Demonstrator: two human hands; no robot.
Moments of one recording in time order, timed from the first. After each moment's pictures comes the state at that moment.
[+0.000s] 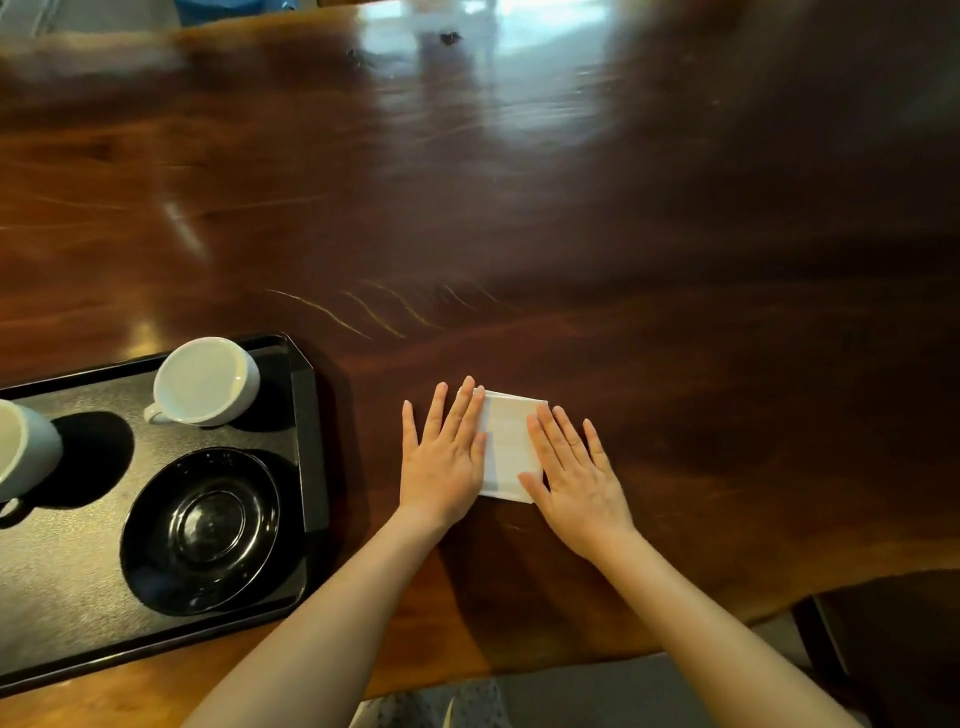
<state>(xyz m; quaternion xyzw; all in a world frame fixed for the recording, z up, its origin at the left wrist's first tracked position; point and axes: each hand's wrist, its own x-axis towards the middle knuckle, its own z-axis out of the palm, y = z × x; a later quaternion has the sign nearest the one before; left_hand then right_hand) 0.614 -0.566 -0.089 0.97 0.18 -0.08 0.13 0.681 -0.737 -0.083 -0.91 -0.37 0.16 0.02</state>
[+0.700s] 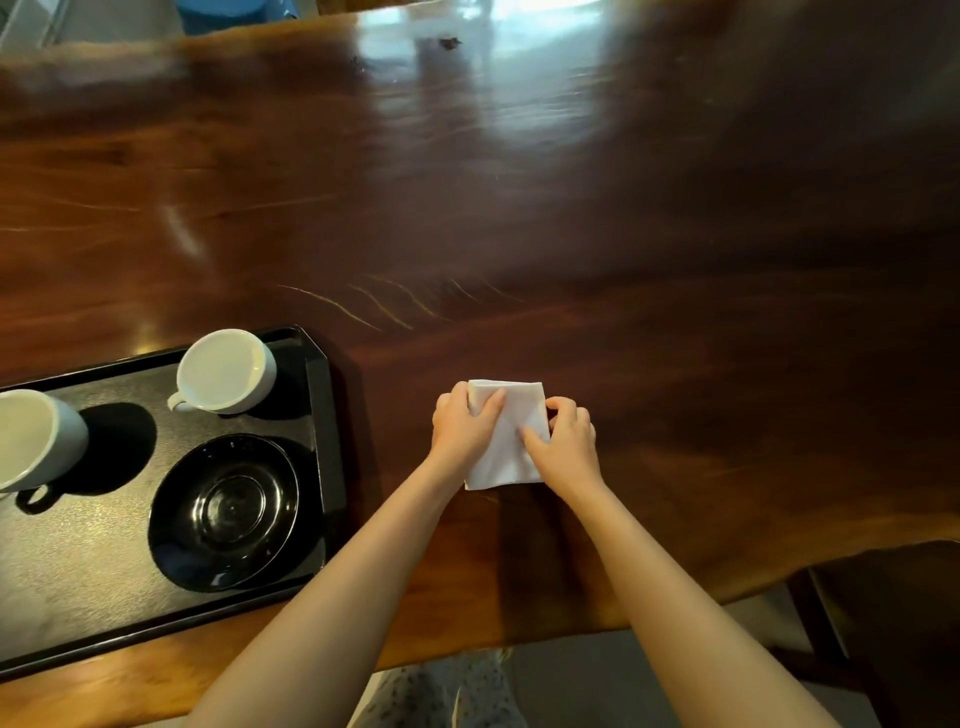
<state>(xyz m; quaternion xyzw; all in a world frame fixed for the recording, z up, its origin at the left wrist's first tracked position) 0.641 -0.570 -0.047 0.75 0.39 -0.03 0.53 0.681 -0.694 -0.049 -0.91 -0.04 0.24 0.34</state>
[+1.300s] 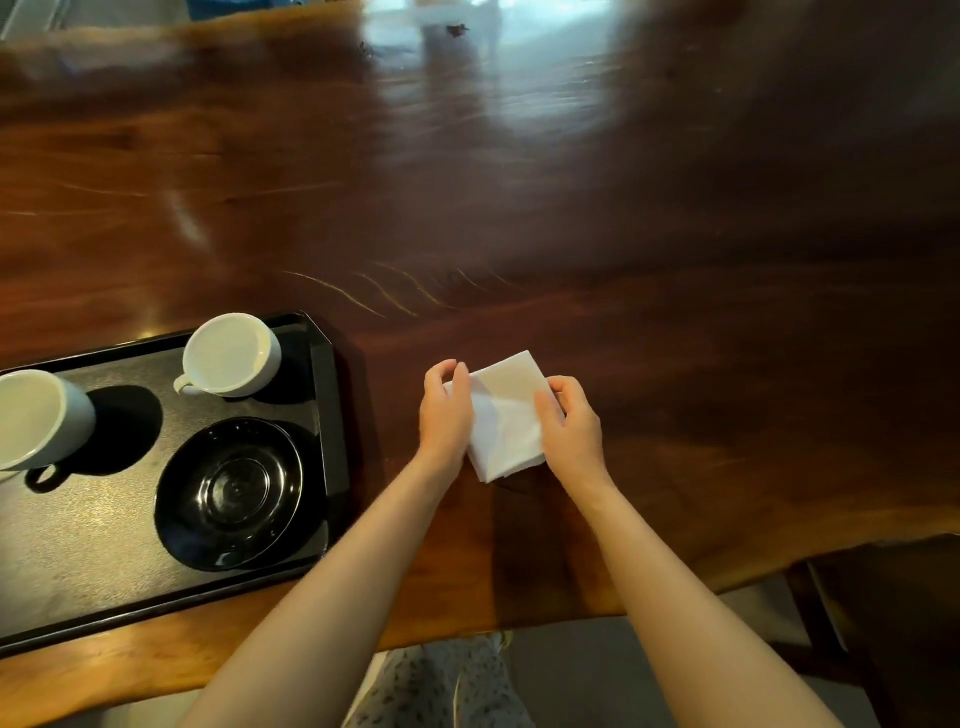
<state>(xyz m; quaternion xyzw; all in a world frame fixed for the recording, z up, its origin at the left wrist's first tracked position) 0.631 -0.567 -0.047 0.65 0.46 0.07 0.60 0.677 -0.699 -0.046 -0.82 -0.06 0.20 0.53</state>
